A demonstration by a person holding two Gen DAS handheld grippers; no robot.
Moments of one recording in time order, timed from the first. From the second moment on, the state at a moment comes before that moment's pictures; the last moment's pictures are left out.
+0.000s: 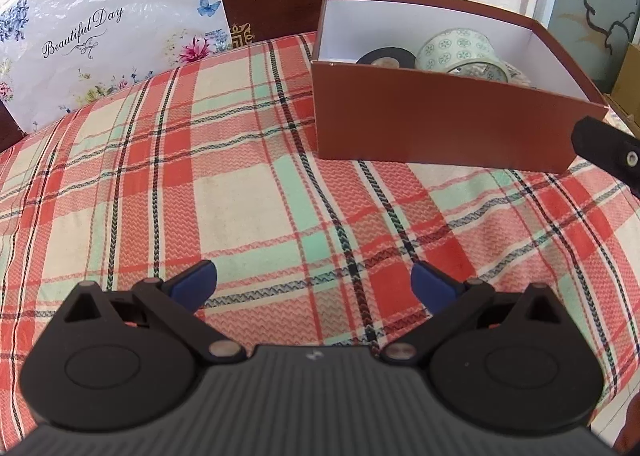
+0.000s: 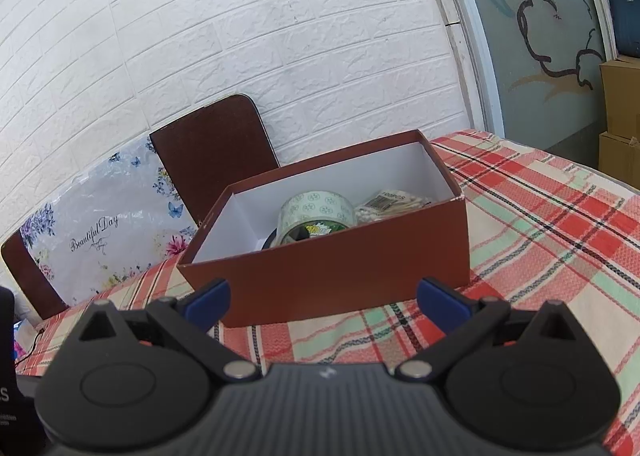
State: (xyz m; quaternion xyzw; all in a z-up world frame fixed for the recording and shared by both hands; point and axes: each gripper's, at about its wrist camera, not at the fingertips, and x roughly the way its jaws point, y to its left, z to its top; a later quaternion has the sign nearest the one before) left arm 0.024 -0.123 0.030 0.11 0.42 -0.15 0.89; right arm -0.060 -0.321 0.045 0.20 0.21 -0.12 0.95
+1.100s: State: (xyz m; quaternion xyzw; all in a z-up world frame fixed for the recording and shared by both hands) left arm 0.026 -0.128 0.025 0.11 0.44 -0.14 0.88; right arm -0.056 -0.325 0.040 0.21 0.22 -0.12 0.94
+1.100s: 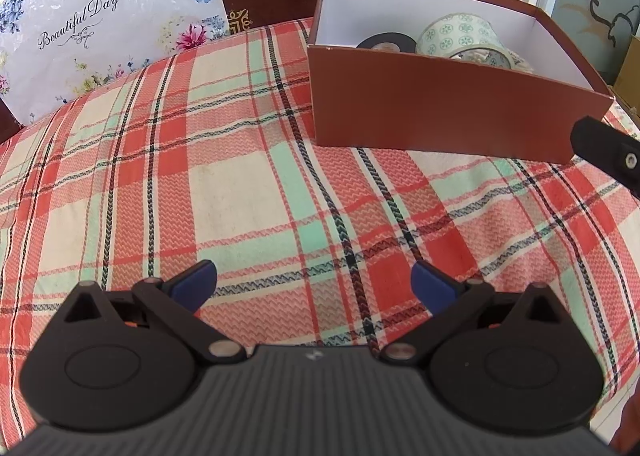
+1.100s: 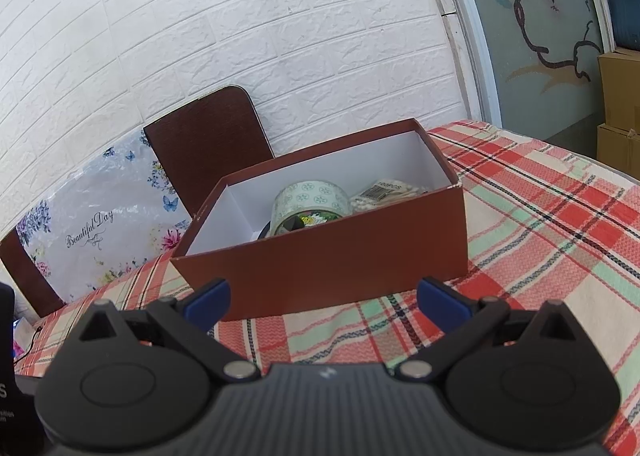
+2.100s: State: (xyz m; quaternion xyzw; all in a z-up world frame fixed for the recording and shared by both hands) left arm 0.025 -0.130 0.026 0.10 0.45 -0.15 0.88; right arm -0.053 -0.329 0.035 0.21 0.23 -0.12 0.94
